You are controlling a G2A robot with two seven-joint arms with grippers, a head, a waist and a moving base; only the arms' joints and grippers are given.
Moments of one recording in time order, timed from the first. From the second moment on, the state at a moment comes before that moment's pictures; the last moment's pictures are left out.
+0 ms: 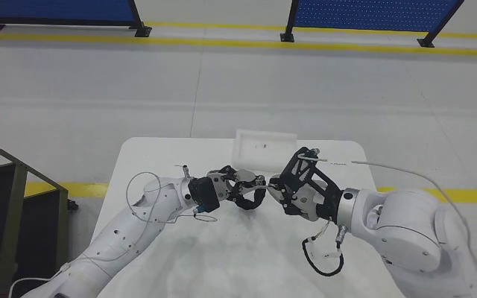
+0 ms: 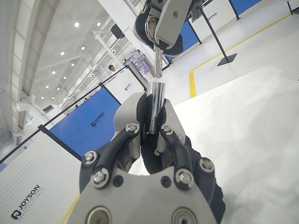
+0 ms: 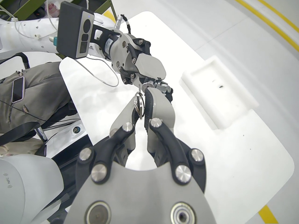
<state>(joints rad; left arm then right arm) 0.68 -1.17 -0.59 -1.20 1.66 -0.33 0.98 -1.18 -0.94 1.41 -2.35 -0.55 -0.12 1.16</state>
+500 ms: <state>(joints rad) 0.70 -1.18 -0.63 -1.19 1.69 -0.33 0.95 -1.16 -0.93 1.37 -2.35 -0.62 -0.04 1.18</state>
